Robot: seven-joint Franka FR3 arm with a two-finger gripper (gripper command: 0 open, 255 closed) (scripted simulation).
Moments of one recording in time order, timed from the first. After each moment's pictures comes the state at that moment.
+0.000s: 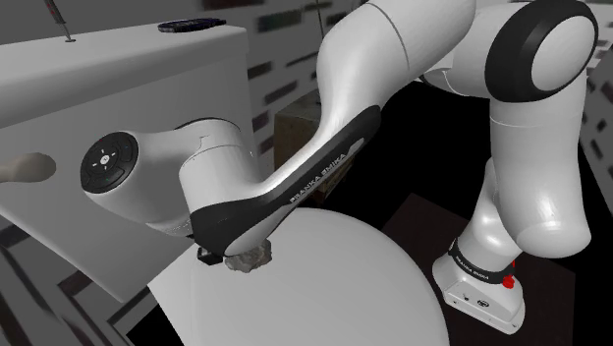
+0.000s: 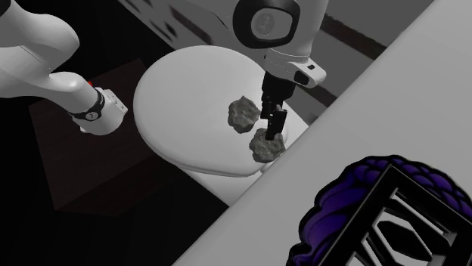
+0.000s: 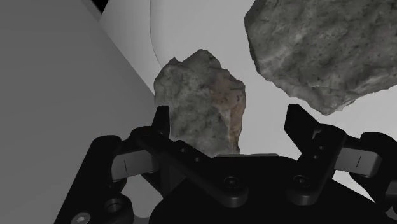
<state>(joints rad) 0.44 0.44 0.52 -1.70 -0.67 1.87 0.22</state>
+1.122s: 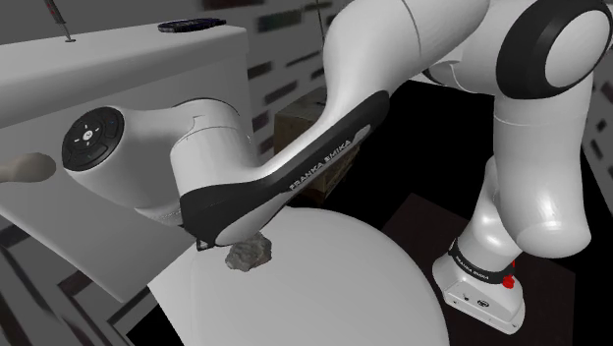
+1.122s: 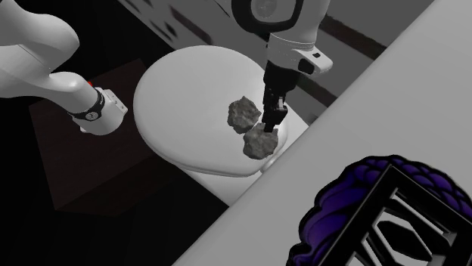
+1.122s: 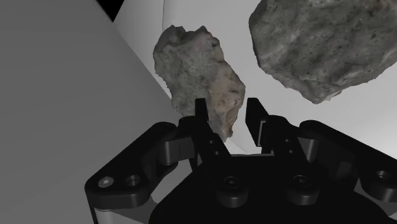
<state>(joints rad) 0.44 0.41 0.53 -1.66 -0.64 1.82 0.19</state>
